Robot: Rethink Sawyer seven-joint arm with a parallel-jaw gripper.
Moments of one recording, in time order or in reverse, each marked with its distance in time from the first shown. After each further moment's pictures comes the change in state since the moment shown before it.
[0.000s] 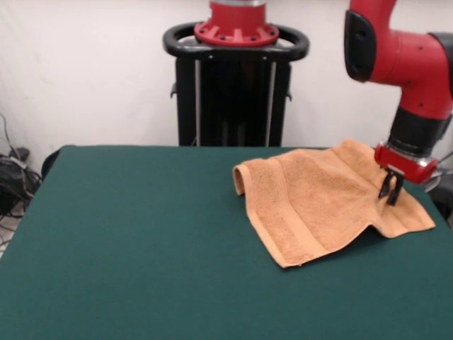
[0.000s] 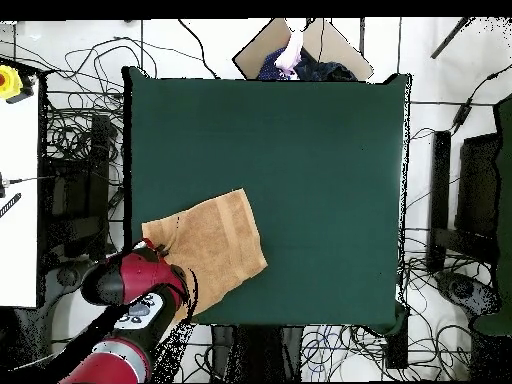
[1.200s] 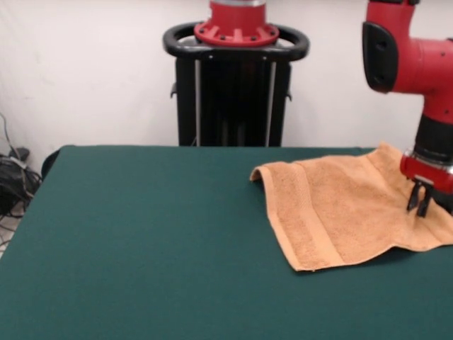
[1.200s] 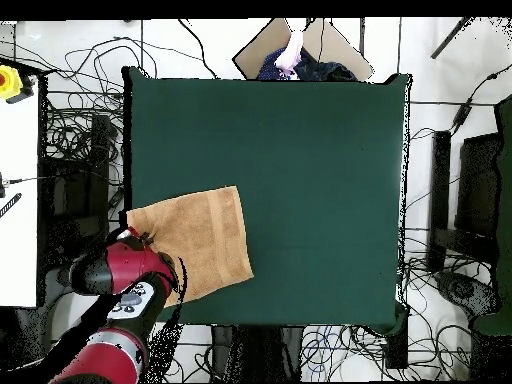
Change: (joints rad) arm -0.005 0.008 0.042 -0.080 -0.009 -0.002 0.000
